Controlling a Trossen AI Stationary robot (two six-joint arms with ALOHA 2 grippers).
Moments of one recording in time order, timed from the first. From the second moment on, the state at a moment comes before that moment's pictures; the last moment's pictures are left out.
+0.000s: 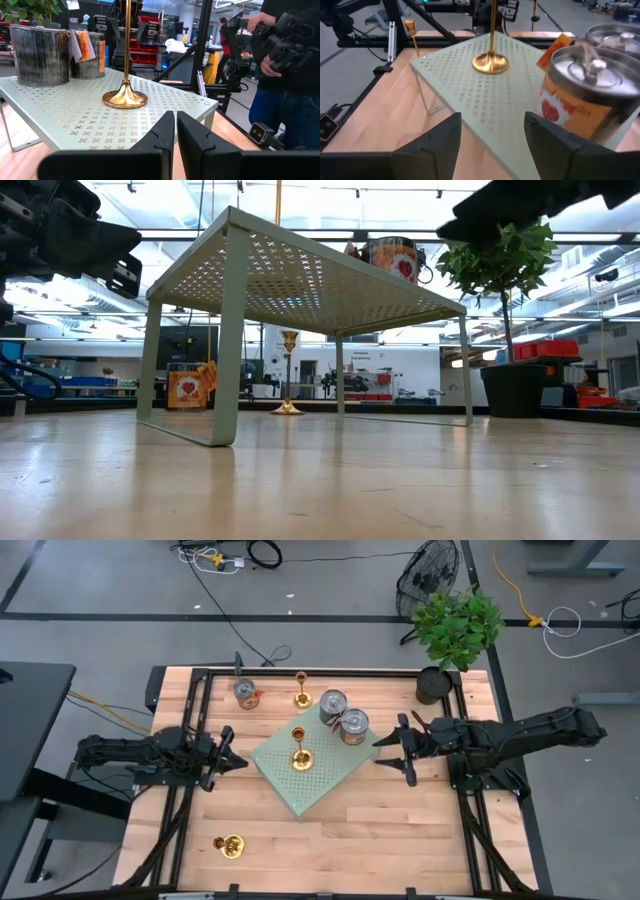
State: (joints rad) left arm -0.04 0.01 0.01 0.08 0.15 -0.12; right arm 0.10 0.85 0.60 -0.09 0.04 0.02
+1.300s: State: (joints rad) left arm -0.04 0.01 0.01 0.08 0.15 -0.12; right arm 0.05 0.58 0.30 0.07 0.04 0.02
